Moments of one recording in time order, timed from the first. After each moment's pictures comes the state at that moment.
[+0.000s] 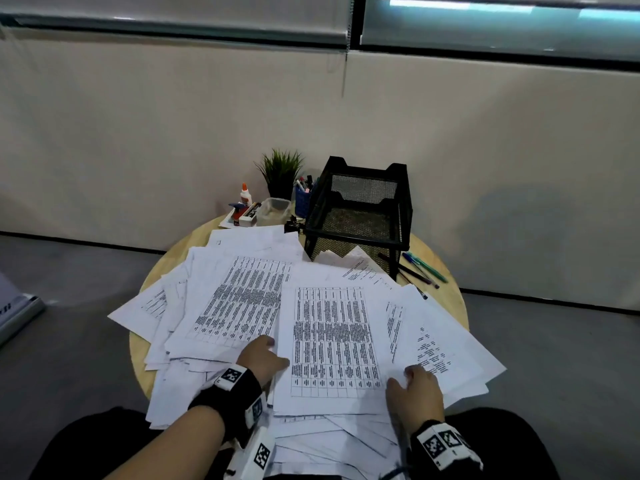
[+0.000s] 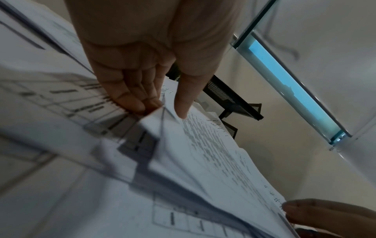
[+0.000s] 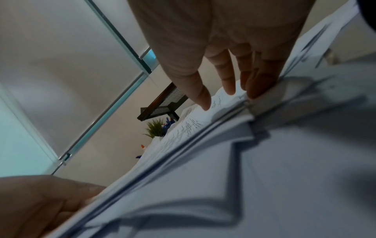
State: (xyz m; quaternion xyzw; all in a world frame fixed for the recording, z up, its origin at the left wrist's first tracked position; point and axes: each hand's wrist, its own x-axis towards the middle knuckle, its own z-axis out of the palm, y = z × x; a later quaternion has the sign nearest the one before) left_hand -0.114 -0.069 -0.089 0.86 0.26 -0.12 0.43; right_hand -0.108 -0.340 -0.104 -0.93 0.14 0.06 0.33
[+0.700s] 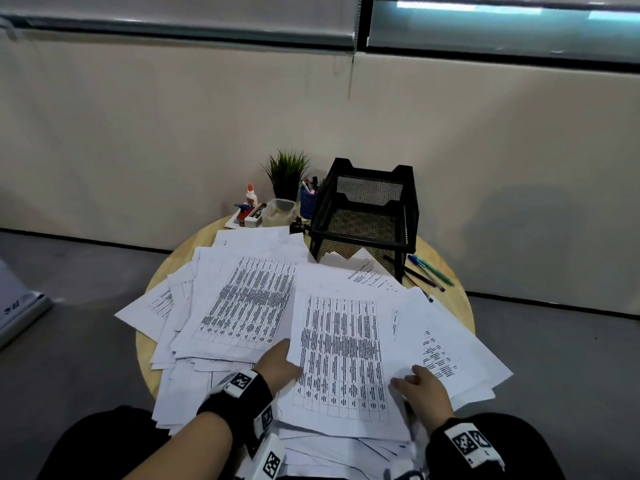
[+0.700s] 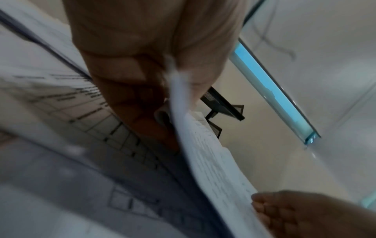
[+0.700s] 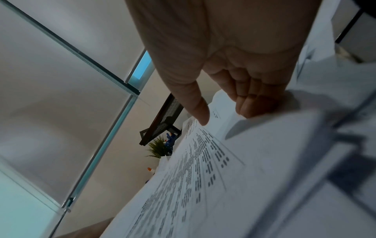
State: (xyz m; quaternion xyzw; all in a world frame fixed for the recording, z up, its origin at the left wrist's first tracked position) left_hand -0.122 -0.085 -0.083 0.84 0.15 -0.14 0.50; right_hand -0.097 -0.351 -0.098 -0.87 0.15 0.15 0.45
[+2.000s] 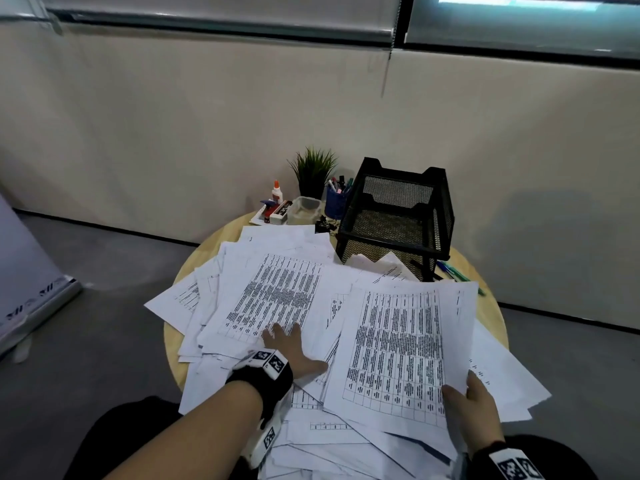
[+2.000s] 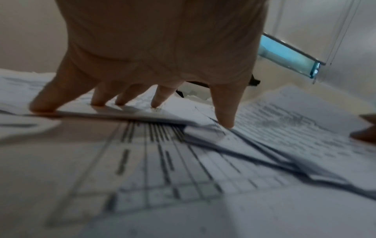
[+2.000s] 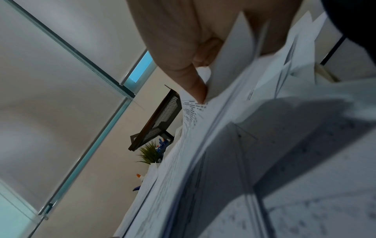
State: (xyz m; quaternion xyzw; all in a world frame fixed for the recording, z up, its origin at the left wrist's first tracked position) left_hand -0.096 -0.051 -0.091 0.94 0.18 -0.26 0.15; right_hand -0.098 -0.359 -0.098 -0.84 0.11 0.01 0.54
